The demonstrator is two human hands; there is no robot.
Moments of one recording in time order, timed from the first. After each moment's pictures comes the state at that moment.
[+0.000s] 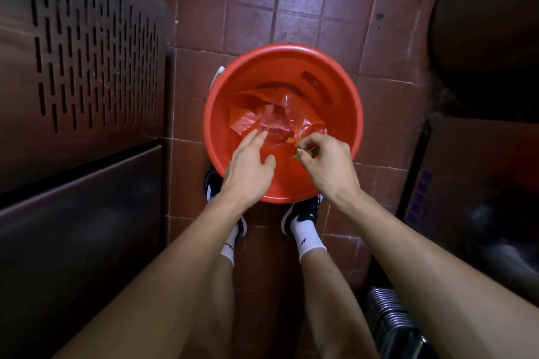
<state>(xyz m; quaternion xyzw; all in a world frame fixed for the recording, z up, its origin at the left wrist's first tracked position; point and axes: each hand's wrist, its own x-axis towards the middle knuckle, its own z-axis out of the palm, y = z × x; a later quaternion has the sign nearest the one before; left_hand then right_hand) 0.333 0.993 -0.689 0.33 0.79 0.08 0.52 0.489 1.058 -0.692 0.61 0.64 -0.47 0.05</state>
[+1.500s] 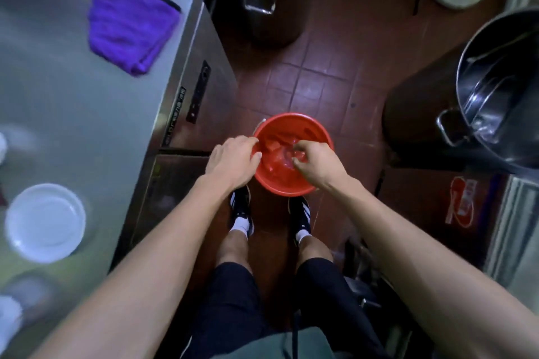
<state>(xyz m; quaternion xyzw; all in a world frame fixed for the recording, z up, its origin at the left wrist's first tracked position) 0.262 0.967 -0.346 0.50 0.80 -0.06 0.33 0.445 1.065 -0.370 0.47 0.79 -0.37 0.13</state>
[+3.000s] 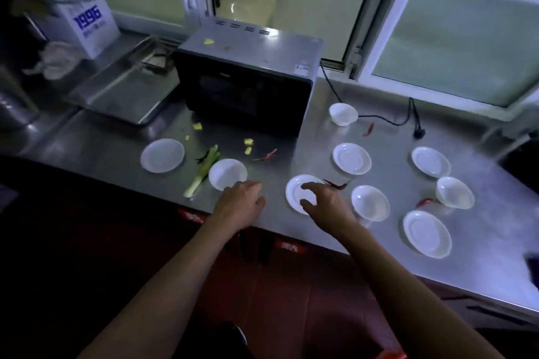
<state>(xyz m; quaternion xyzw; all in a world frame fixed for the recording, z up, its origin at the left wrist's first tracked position) 0.351 0.268 -0.145 -0.12 0.97 0.19 0.04 0.255 0.477 -0.129 -0.26 0.93 -0.22 0.13</state>
